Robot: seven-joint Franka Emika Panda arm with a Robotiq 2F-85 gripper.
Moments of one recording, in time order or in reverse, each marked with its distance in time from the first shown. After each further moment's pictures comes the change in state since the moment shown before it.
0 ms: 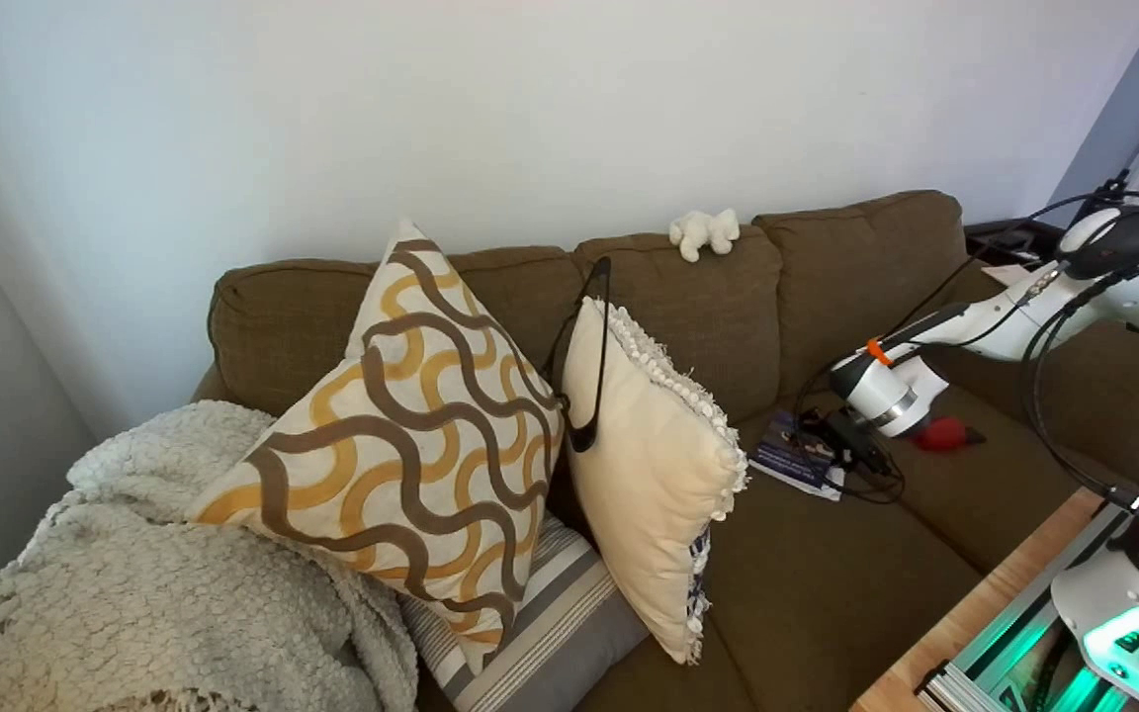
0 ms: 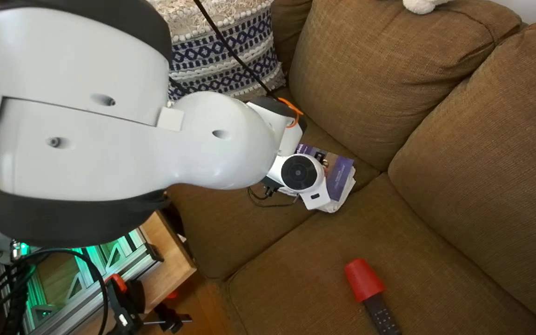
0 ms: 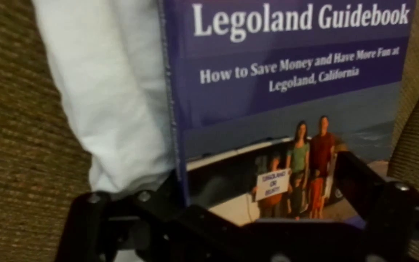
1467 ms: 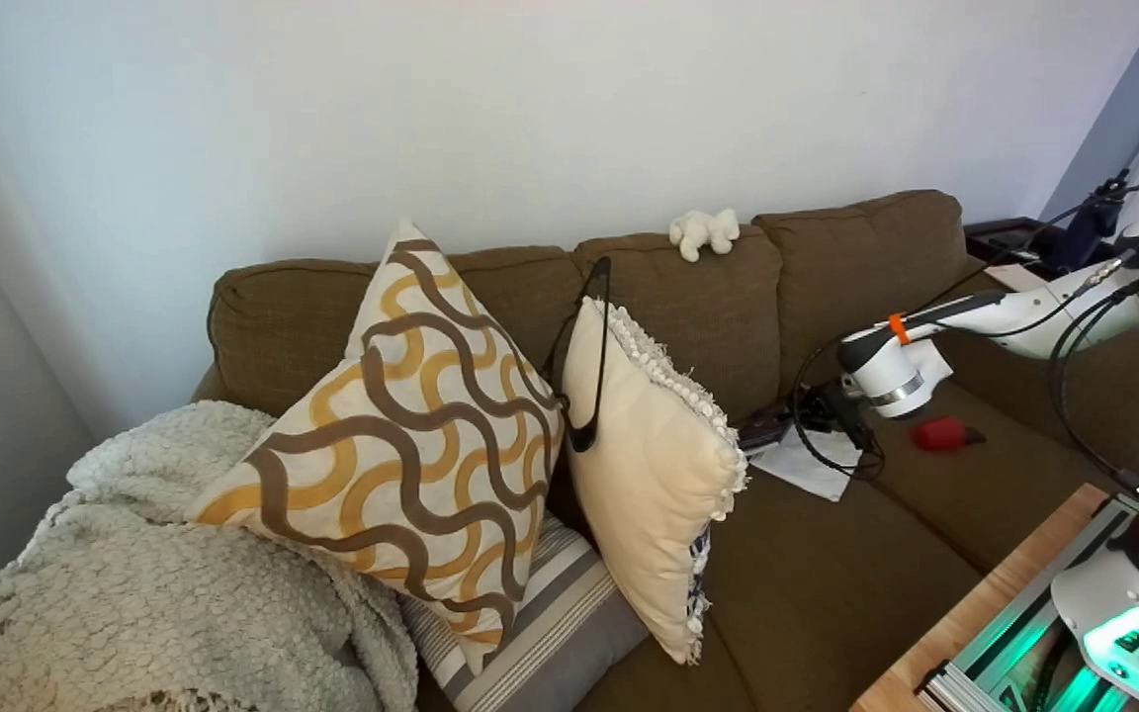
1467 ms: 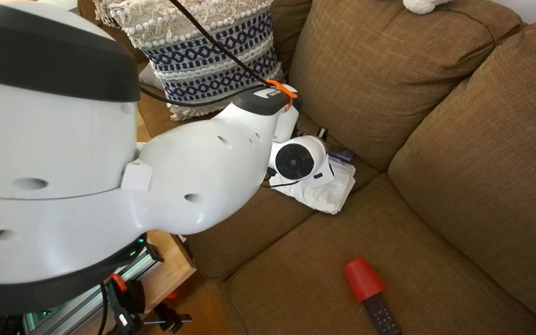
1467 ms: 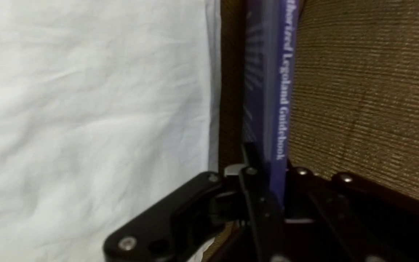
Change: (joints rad) arm -0.204 0.016 0.212 -0.130 -0.186 0.053 -0.009
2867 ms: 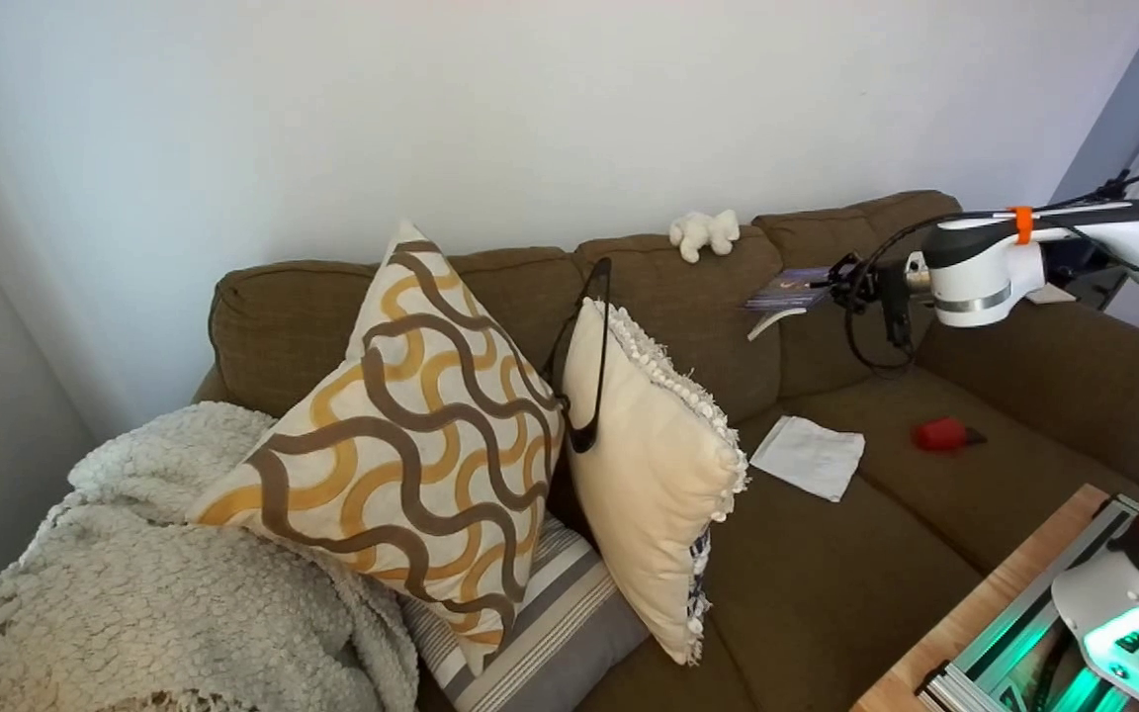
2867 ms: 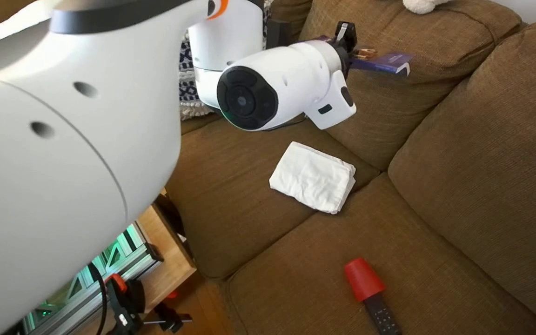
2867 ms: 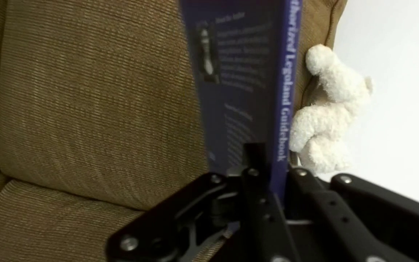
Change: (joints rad) arm -0.468 -0.210 0.462 -0.485 -0.144 0.179 0.109
